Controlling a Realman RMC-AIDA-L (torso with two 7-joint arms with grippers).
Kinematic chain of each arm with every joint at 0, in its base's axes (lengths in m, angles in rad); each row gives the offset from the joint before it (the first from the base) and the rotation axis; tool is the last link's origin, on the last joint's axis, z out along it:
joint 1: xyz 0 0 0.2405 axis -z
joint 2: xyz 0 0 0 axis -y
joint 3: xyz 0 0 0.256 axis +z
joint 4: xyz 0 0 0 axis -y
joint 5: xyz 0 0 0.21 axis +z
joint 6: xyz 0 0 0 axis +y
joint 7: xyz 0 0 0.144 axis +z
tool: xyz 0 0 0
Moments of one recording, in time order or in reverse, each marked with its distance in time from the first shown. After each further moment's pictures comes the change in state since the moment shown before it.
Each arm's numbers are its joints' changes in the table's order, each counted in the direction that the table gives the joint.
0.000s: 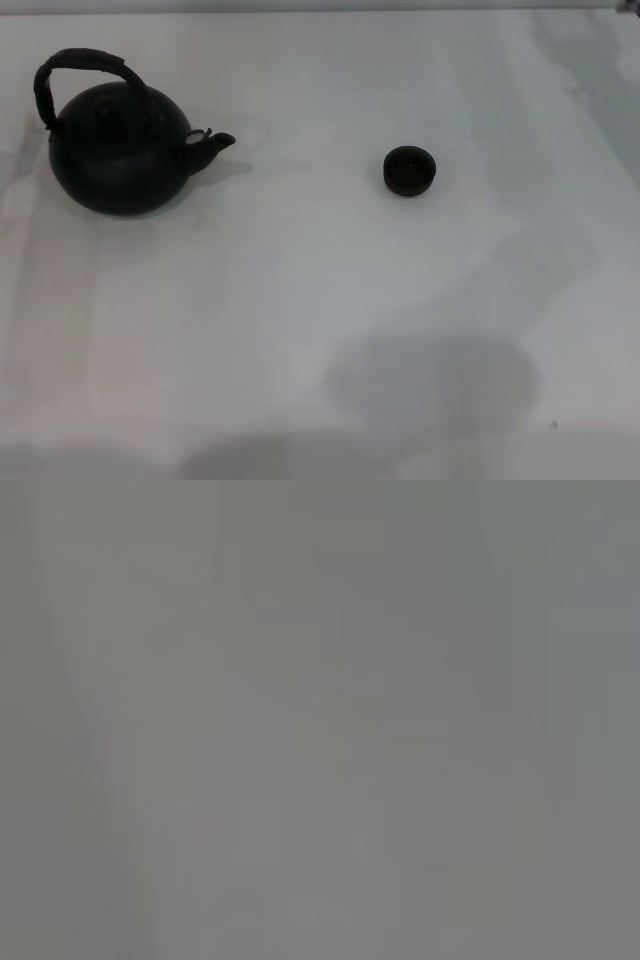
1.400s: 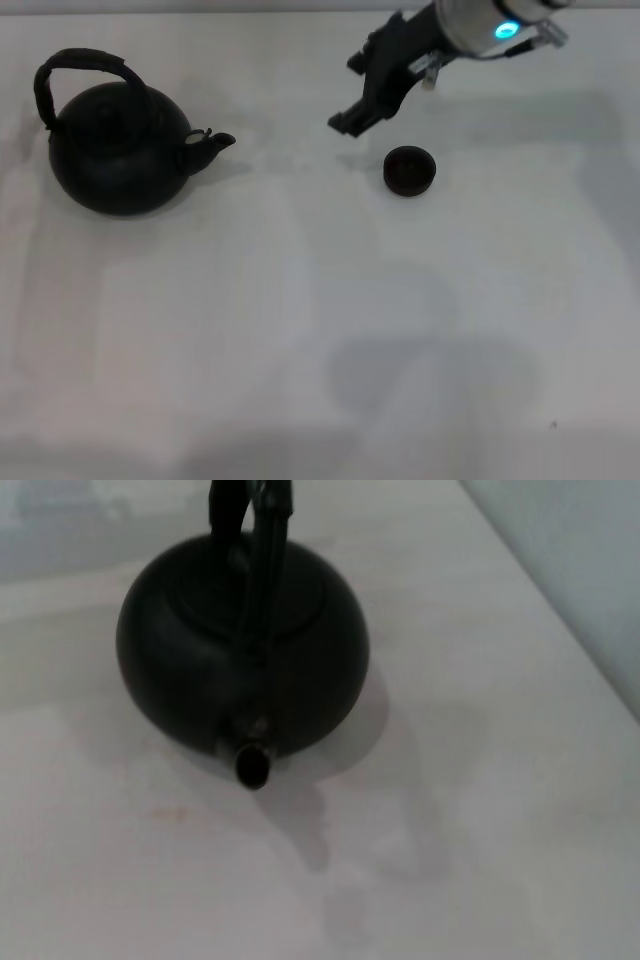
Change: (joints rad) left arm 0.024 0.002 -0.004 -0.003 -0.058 0.004 -0.001; right arm -0.200 -0.007 -0.803 0.736 -1.473 0.369 1.489
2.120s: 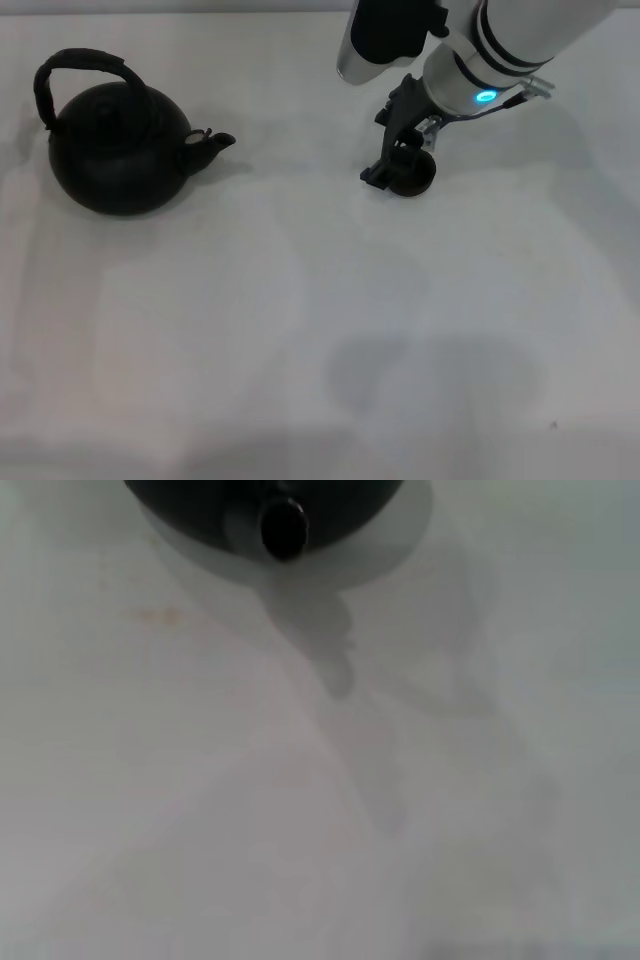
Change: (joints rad) left arm -0.002 0.000 0.000 0.002 0.001 0.000 0.001; right arm -0.040 -0.003 -0.313 -0.117 -0.042 -0.141 0.178
